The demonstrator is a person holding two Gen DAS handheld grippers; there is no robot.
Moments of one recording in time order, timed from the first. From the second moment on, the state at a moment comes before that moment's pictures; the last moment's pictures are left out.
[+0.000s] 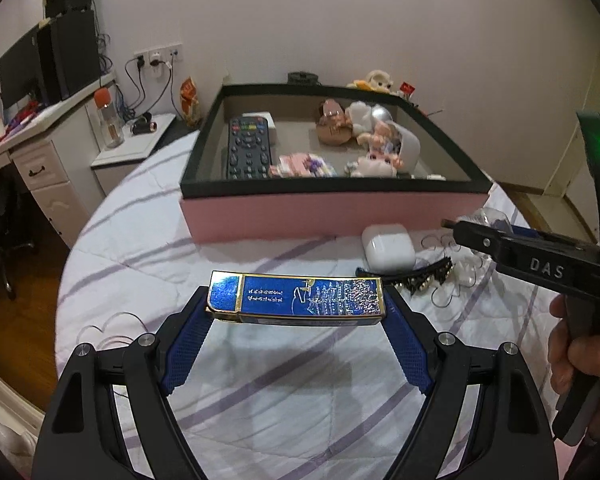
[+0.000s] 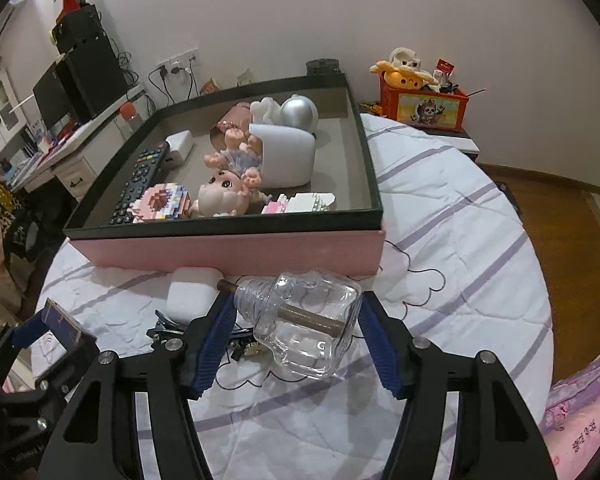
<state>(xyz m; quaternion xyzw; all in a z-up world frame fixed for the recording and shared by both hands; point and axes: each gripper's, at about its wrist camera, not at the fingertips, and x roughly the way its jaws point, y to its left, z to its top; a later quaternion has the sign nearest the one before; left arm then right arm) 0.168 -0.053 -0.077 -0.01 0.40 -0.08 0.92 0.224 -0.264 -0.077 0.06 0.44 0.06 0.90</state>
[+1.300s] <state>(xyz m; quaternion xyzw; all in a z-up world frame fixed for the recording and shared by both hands) 0.375 -0.087 -0.044 0.03 0.41 -0.09 0.91 0.398 -0.267 -0.023 0.08 0.42 0.10 0.90</state>
